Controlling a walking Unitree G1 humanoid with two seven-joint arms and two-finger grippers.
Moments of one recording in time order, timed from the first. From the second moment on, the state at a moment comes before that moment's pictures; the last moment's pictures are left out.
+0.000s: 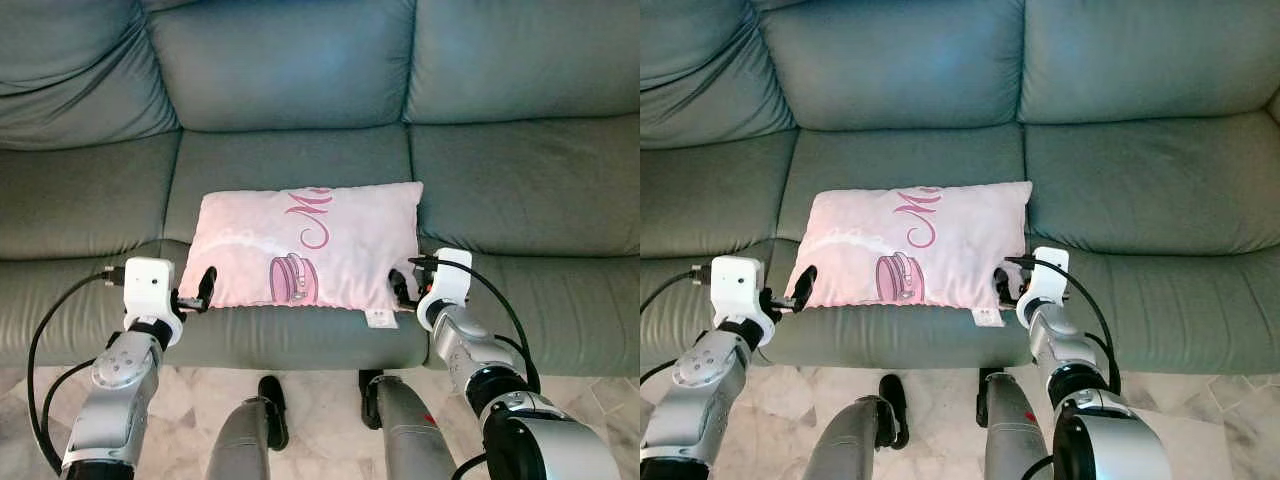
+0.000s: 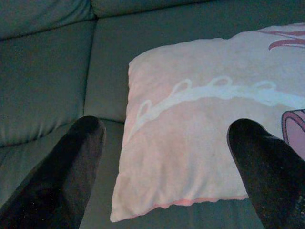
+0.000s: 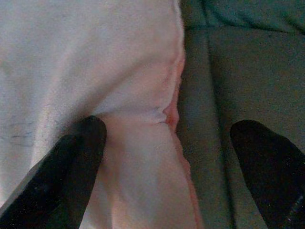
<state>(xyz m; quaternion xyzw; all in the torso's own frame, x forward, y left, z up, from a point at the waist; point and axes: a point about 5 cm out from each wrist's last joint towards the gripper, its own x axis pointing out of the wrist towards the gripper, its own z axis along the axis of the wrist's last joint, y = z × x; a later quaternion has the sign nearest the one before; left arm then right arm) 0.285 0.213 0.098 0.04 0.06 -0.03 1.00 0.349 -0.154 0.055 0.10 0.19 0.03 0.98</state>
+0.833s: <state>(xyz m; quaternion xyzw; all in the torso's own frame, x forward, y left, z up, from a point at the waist) 0.286 0.211 0.097 0.04 0.06 -0.03 1.00 0.353 -0.132 0.062 0.15 0.18 0.08 0.97</state>
